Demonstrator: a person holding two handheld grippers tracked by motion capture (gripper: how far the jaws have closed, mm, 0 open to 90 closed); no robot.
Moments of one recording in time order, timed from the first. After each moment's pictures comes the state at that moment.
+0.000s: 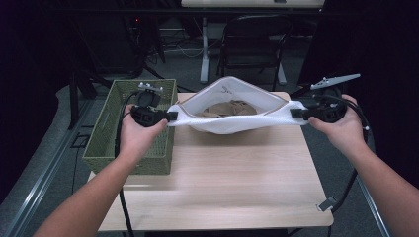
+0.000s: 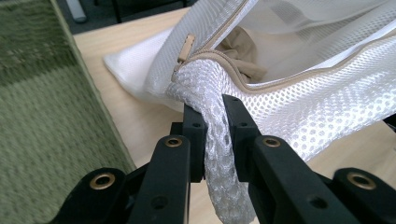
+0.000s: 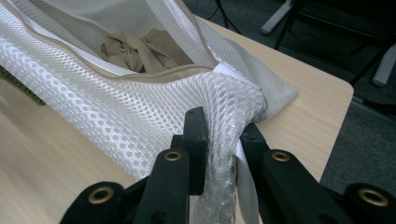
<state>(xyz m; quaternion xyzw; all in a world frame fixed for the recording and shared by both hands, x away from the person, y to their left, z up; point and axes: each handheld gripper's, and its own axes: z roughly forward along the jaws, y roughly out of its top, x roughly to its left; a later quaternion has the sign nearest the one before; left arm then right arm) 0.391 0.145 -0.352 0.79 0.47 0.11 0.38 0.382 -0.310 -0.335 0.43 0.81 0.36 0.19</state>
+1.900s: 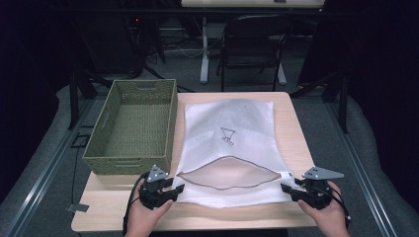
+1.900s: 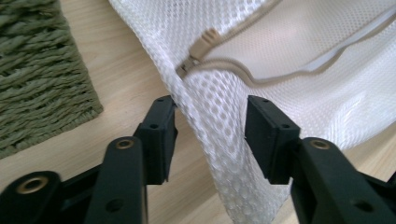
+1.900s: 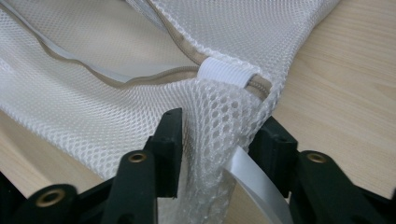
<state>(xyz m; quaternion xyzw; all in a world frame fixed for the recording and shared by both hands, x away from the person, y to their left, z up) 0.274 0.149 -0.531 0.80 0.45 0.11 0.39 0.259 -0.314 -0.523 0.46 0.79 0.38 0.17</state>
